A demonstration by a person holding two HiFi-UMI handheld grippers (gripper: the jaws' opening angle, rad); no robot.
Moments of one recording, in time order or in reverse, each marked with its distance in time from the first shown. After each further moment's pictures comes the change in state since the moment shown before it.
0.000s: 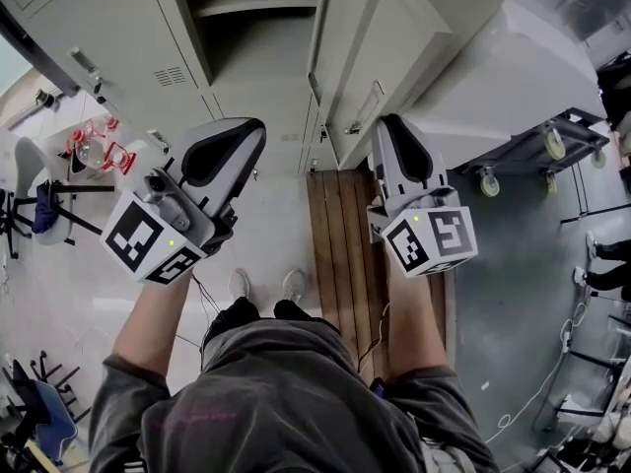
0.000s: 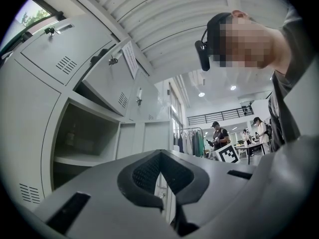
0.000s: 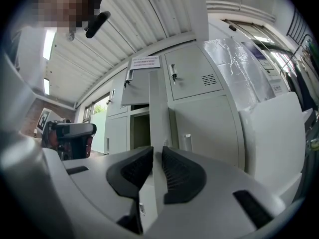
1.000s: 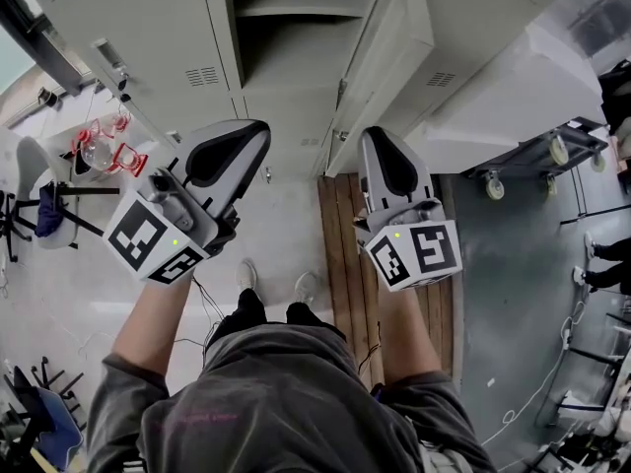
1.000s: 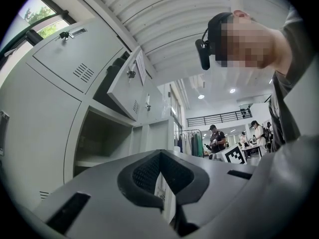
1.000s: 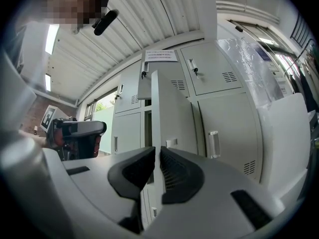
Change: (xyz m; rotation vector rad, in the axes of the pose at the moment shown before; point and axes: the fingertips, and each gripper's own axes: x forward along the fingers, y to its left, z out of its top) left arm -0.067 0.057 0.016 -0.021 -0.008 -0.018; right arm 0.042 0.107 -0.013 -0.033 0.007 0.014
